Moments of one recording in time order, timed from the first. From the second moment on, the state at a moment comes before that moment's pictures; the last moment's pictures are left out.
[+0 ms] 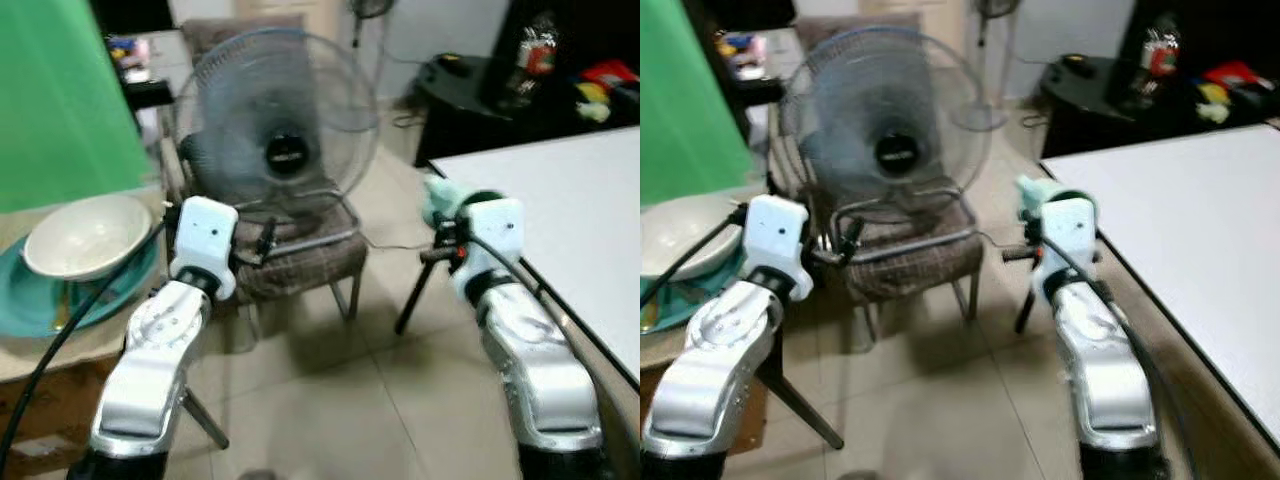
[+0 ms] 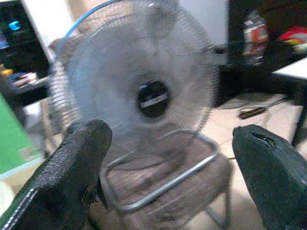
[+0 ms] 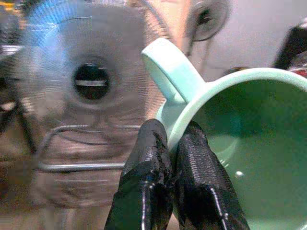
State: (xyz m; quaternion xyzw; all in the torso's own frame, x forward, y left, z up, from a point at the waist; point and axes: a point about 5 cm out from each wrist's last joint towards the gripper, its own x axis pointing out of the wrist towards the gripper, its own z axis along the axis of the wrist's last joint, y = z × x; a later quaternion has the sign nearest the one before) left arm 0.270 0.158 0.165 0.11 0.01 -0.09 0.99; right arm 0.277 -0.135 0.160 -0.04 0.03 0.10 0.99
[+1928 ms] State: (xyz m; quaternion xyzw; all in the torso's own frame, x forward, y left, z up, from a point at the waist) left arm 0.280 0.164 0.162 0.12 0.01 -0.10 0.99; right arm 0.283 -0.134 0.168 -0.03 0.02 0.11 0.99
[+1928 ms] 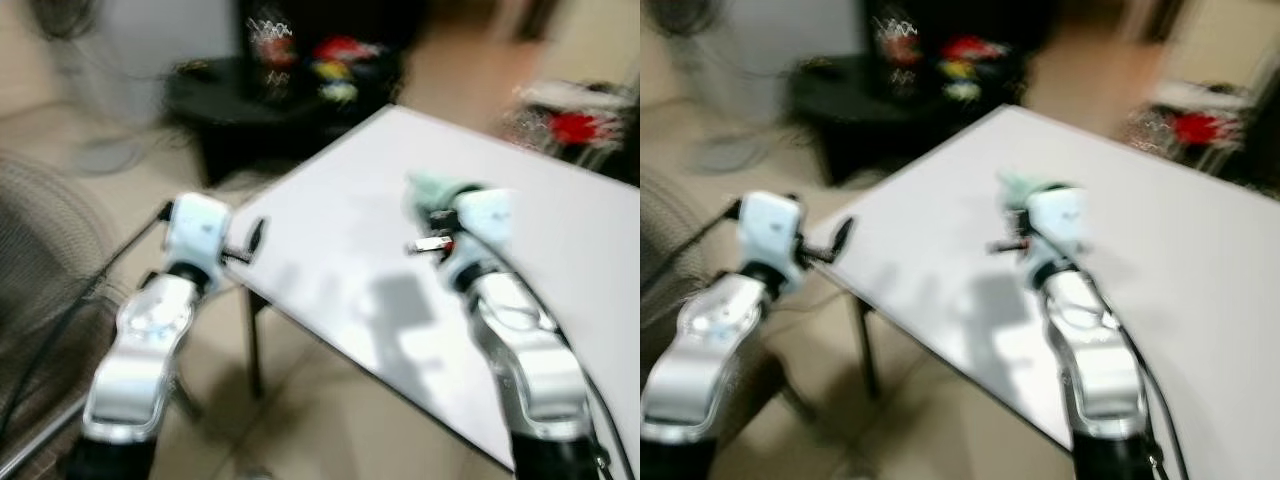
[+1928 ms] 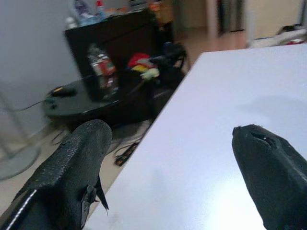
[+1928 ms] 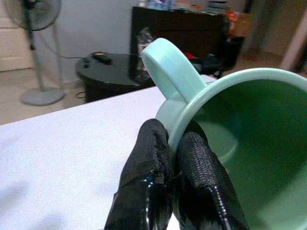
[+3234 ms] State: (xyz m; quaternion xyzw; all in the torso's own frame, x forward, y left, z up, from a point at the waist) left arm 0.268 0.133 0.157 0.20 0.10 -0.44 0.87; right arm 0.366 -0.169 0.186 -0.39 0.19 0.47 0.77
